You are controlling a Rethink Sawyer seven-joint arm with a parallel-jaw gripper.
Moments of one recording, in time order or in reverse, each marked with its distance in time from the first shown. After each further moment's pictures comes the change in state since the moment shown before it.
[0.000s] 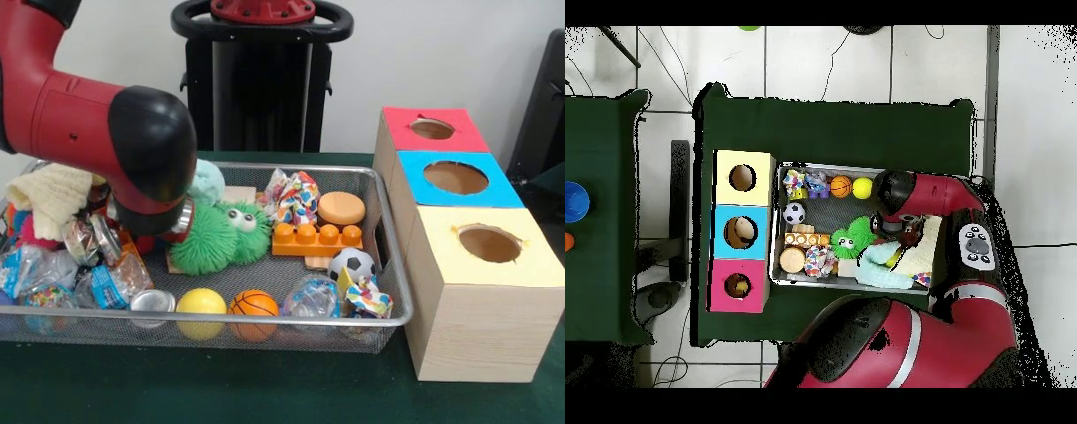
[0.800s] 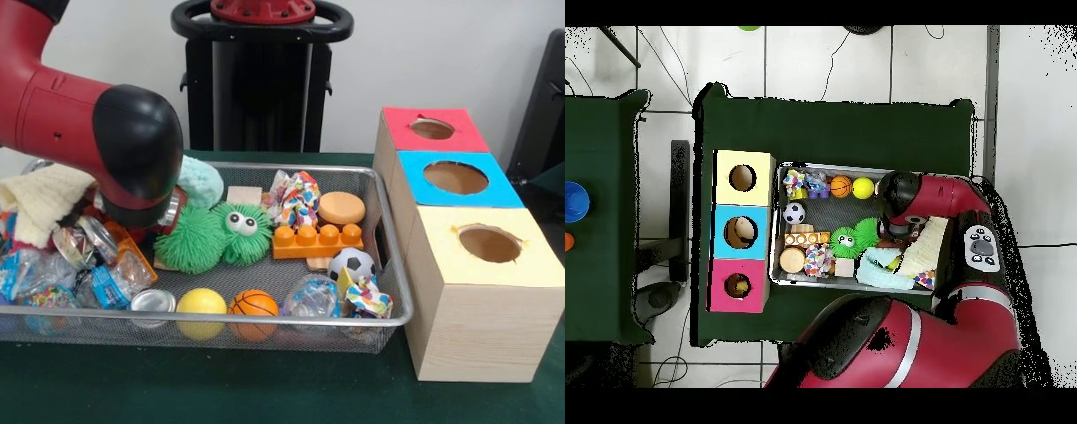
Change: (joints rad) arm -0.002 0.004 -0.028 -0.013 0.000 0.033 0.000
